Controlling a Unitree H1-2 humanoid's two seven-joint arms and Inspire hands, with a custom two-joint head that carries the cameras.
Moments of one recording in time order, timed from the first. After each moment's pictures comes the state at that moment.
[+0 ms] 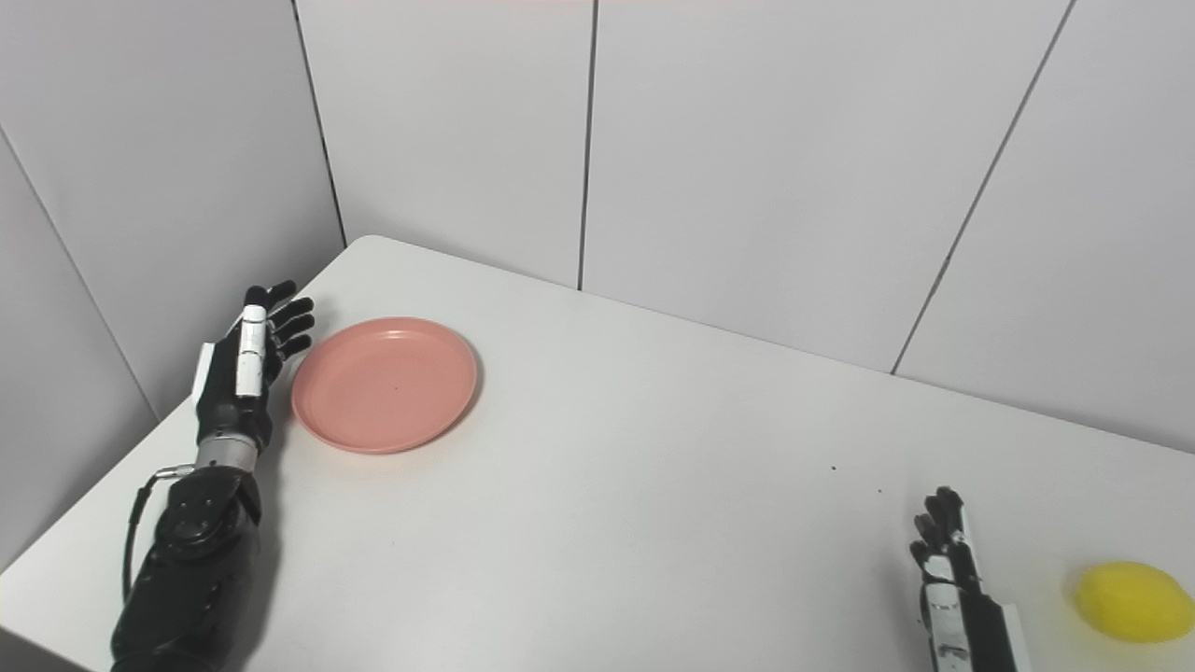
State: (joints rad) left arm -0.28 0.27 0.40 0.32 -0.16 -0.10 0.11; right arm -0.06 -0.12 -0.01 -0.02 0.09 -0.09 0.14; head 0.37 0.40
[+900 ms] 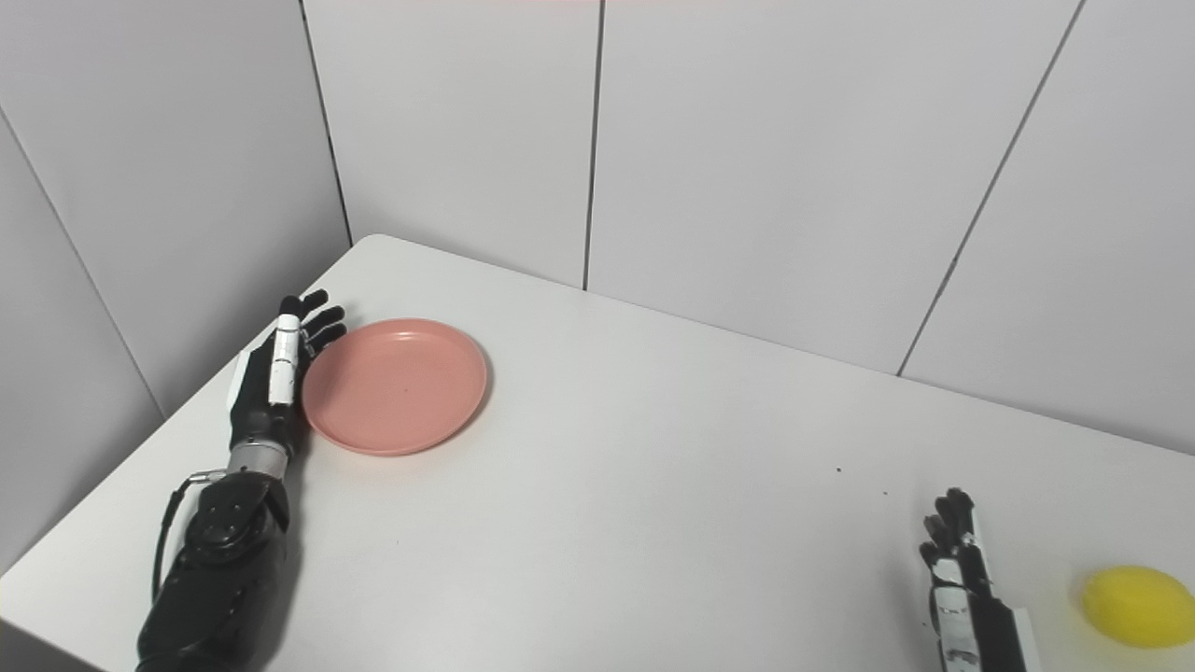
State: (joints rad) left arm -0.29 0.26 0.35 0.33 -0.17 -0.10 0.10; right arm -0.06 -0.12 -0.01 -0.04 0.08 -0.08 0.14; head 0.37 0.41
